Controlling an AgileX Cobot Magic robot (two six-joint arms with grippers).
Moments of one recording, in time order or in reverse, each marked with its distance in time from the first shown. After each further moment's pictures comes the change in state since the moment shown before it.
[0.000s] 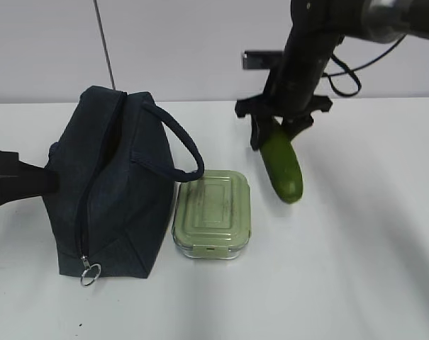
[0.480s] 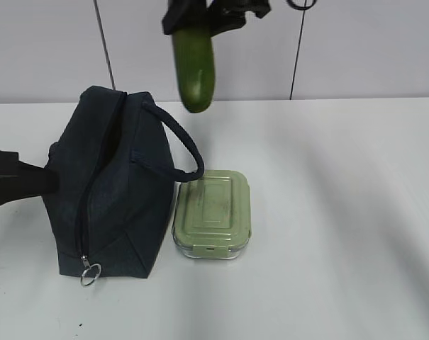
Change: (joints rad) left arm 0.000 0.000 0.000 0.000 0.000 0.000; right arm 0.069 -0.019 -0.378 0.407 0.030 -0.106
